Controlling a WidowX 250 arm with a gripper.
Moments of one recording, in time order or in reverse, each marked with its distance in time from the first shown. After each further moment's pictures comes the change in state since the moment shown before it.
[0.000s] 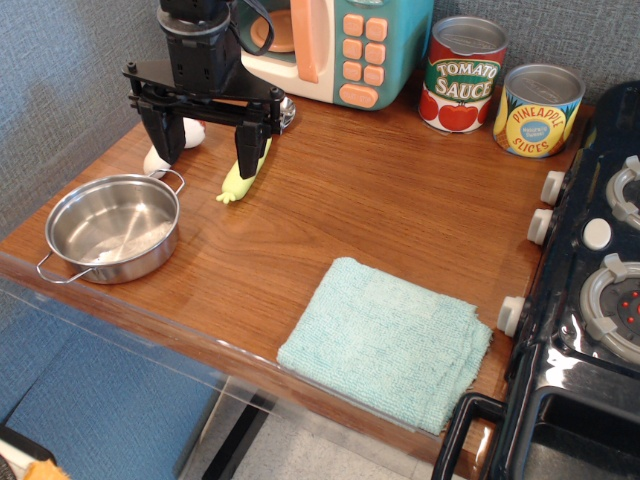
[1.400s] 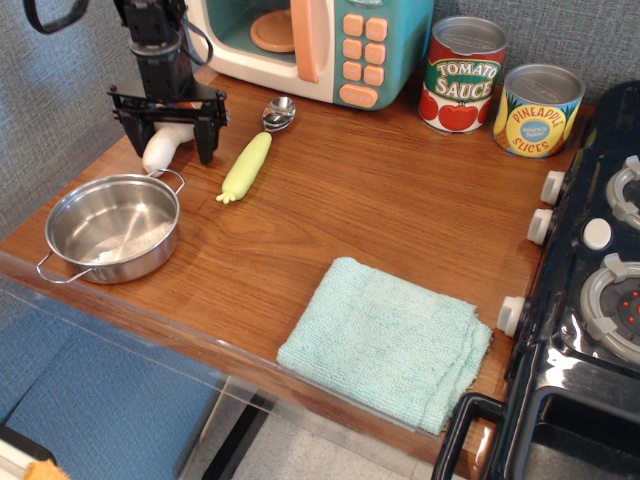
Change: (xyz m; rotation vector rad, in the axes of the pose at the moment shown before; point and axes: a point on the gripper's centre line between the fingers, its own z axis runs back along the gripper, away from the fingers) arm 0.081 0.069 -0.105 -0.052 0.096 0.094
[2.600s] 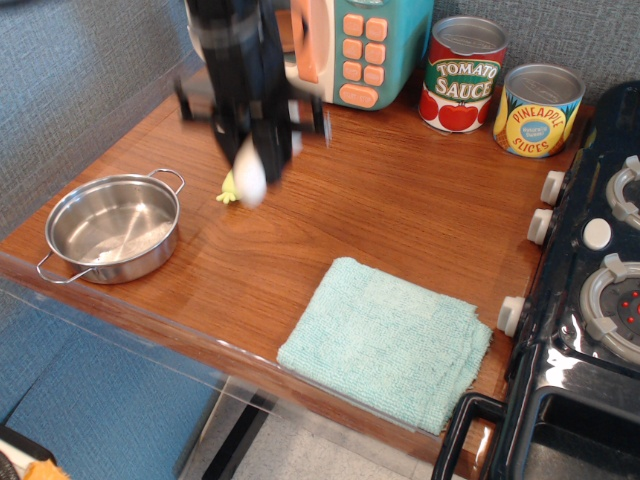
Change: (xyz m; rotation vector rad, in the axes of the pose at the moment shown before) arm -0.120 -0.108 0.082 -0.144 -0.047 -0.200
